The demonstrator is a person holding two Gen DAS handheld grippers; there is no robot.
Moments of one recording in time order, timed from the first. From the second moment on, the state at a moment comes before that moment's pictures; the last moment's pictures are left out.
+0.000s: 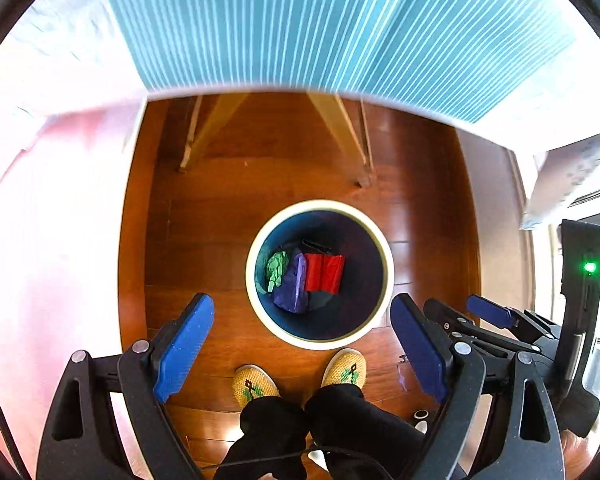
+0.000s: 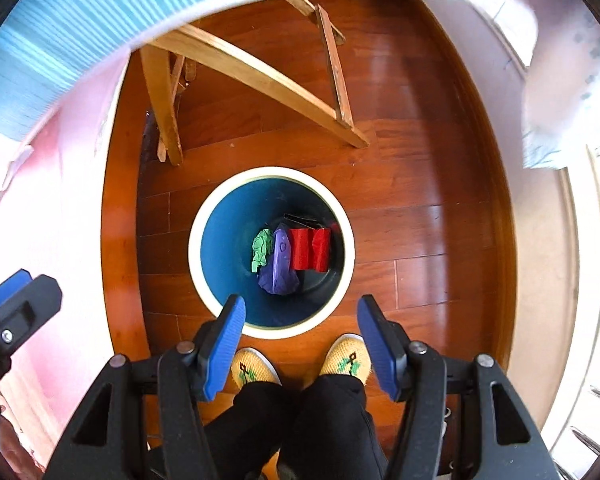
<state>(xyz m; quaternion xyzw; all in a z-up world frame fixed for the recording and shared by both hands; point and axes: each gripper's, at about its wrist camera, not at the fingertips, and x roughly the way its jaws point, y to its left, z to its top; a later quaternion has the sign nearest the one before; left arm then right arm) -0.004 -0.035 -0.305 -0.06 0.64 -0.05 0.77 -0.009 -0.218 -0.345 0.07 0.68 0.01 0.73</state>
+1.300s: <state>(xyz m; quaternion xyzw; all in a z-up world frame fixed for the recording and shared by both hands) 0.015 0.043 0.035 0.00 0.43 -0.06 0.90 0.031 -0.184 -0.003 0.05 0.49 -0.04 0.87</state>
